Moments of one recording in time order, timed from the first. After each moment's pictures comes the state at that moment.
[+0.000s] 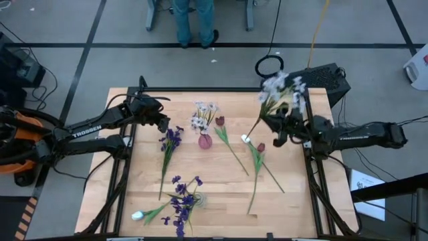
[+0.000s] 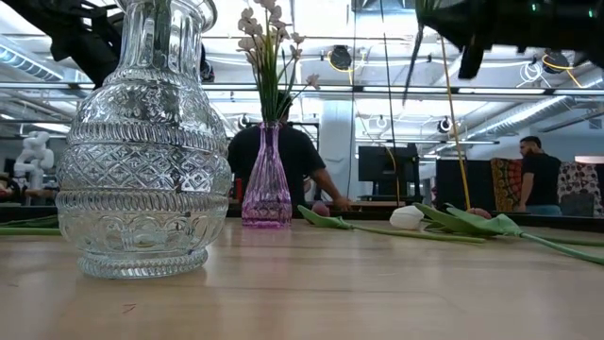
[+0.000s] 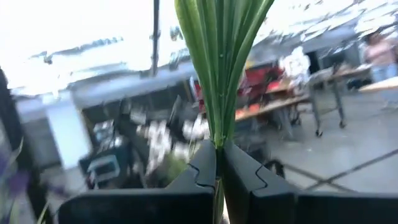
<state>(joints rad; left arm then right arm) 0.60 0.85 0.55 -0.48 0.07 -0.34 -0.06 0.70 0.27 0.73 0.22 0.23</state>
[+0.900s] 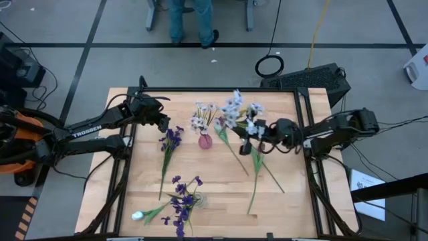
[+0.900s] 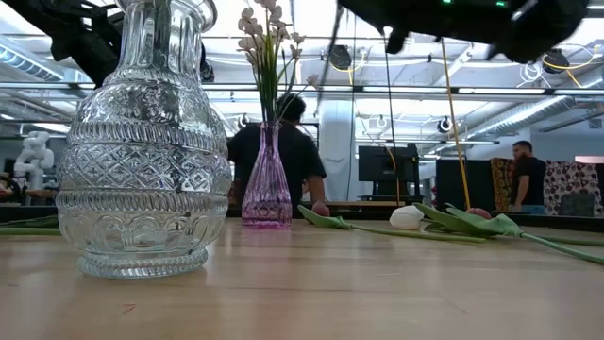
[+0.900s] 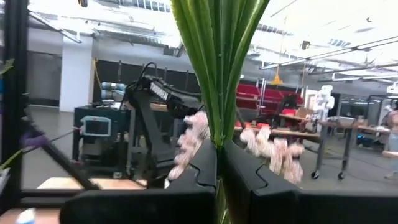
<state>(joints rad) 0.60 0.85 0.55 -0.48 0.08 -0.33 0.02 1.38 0.60 1.10 0.18 -0.15</state>
